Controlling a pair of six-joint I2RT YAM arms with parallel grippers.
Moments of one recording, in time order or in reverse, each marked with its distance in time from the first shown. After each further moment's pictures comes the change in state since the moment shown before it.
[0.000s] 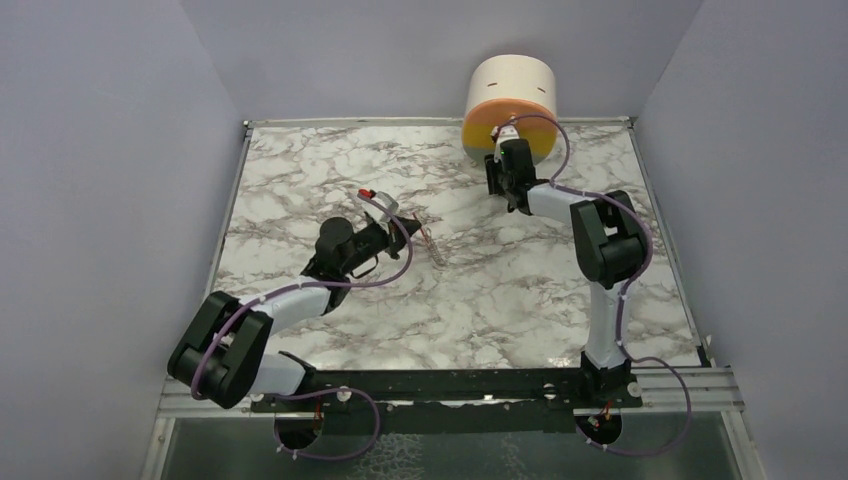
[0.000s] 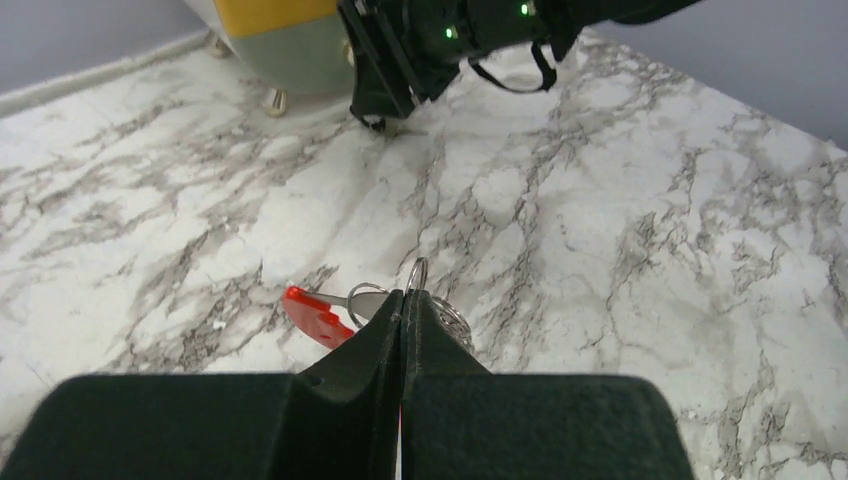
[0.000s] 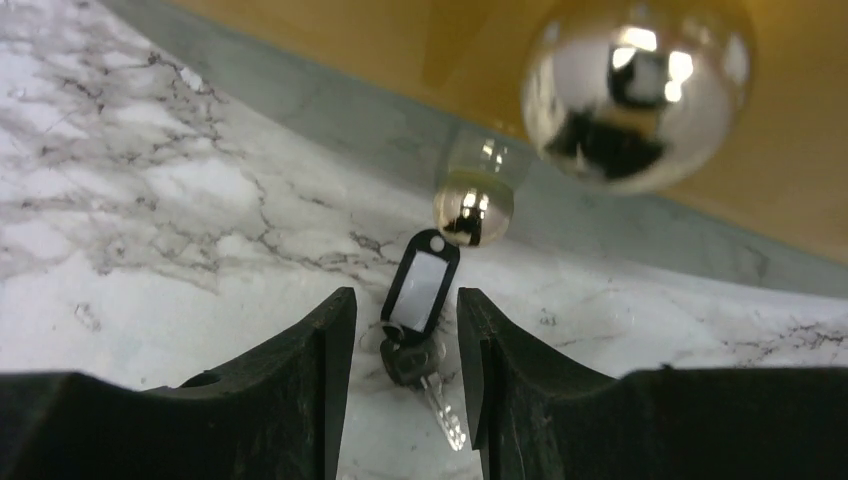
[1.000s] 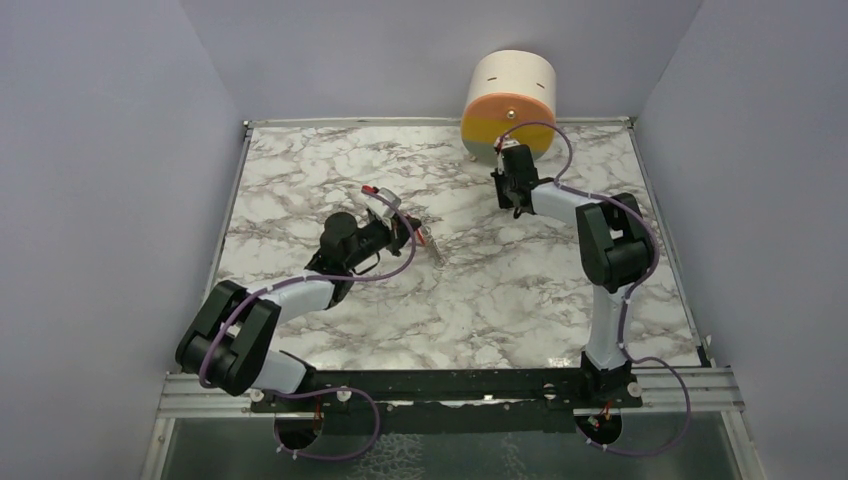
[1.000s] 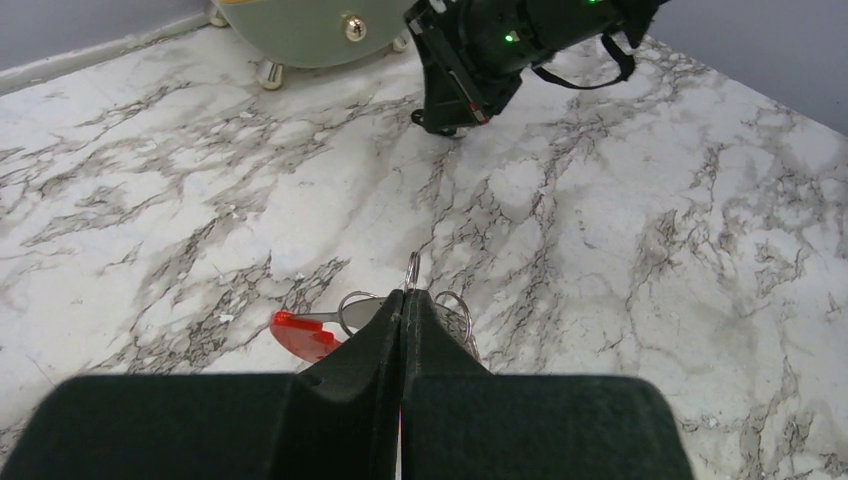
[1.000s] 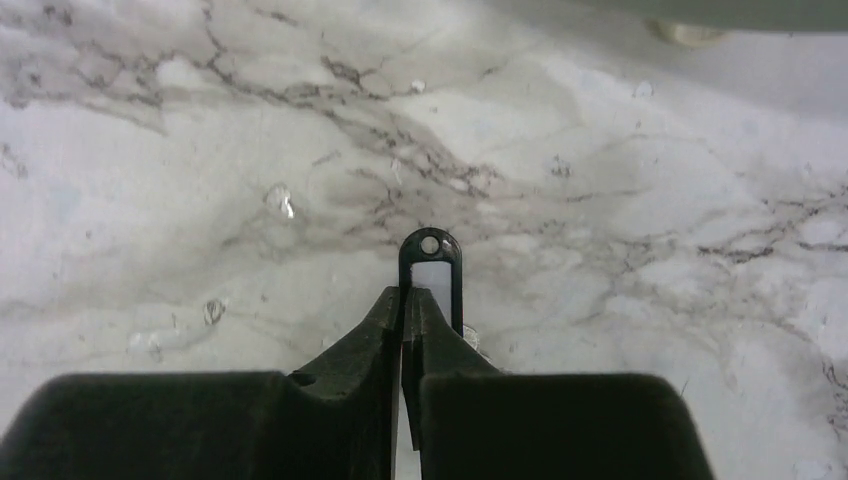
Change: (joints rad) left arm 0.005 0.082 0.030 -0.016 -0.004 0.003; right arm -0.008 -0.001 0.043 -0.267 -0.001 0.040
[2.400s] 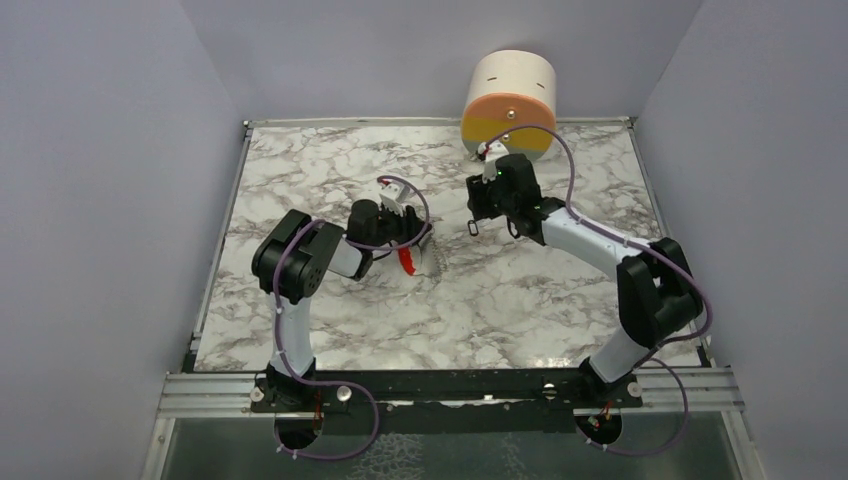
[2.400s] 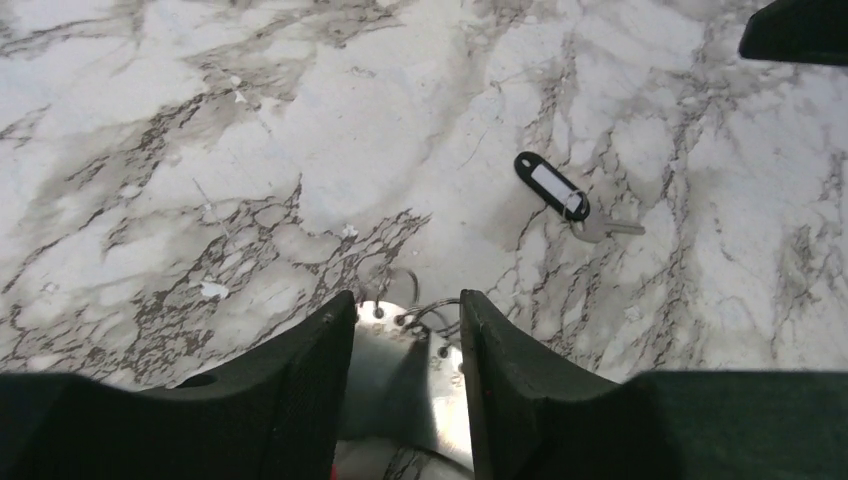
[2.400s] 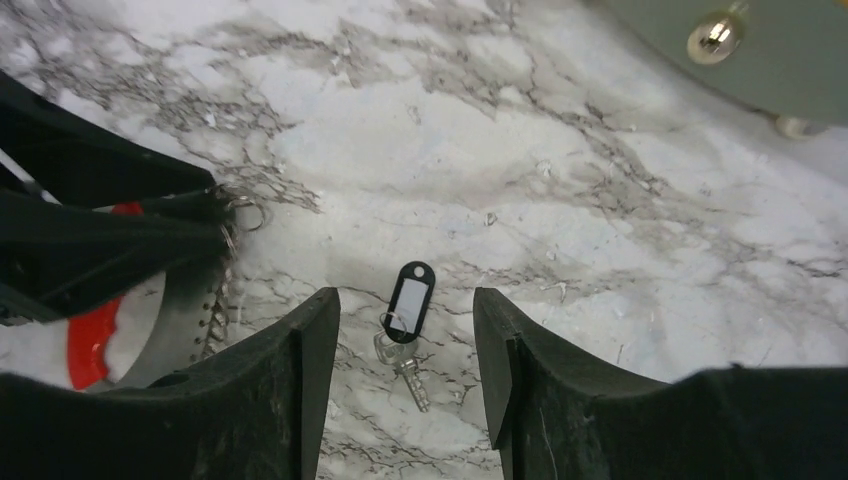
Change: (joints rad) left arm 0.070 0.616 0.240 0.192 0.015 -0.142; right arm 0.180 -0.402 -0.269 0.058 -0.120 0.006
